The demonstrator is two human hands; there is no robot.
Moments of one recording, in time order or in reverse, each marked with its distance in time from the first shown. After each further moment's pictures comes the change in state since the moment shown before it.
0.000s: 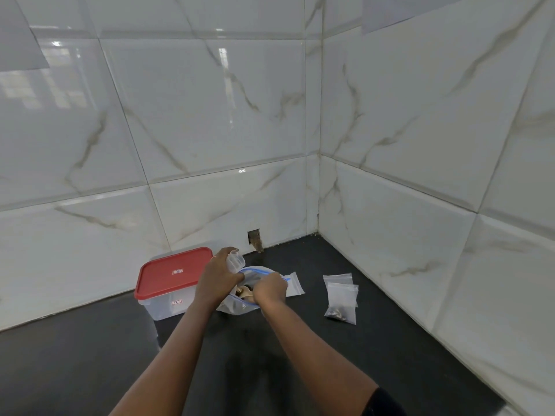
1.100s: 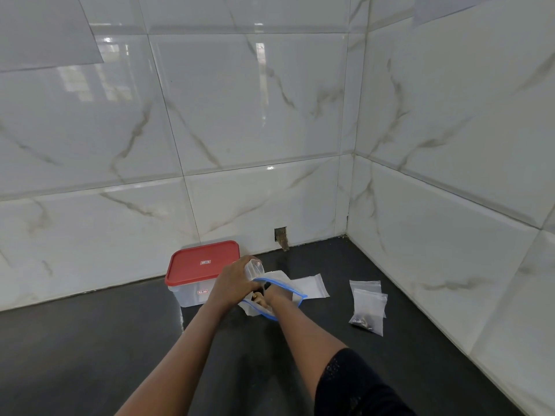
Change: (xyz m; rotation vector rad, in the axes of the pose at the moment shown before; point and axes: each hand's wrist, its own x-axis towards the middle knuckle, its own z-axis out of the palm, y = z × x) left_hand -0.014 -0.017 -0.014 0.071 -0.092 0.059; right_hand 0.035 0.011 0.048 0.109 -0.207 0.149
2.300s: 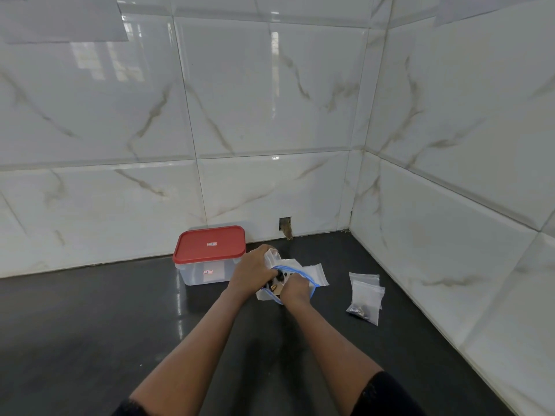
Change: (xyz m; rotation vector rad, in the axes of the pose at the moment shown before) left_hand -0.010 0.017 0.020 -0.037 0.016 -0.015; right_hand -0.033 0.021 -0.034 -0.532 0.152 -0.225
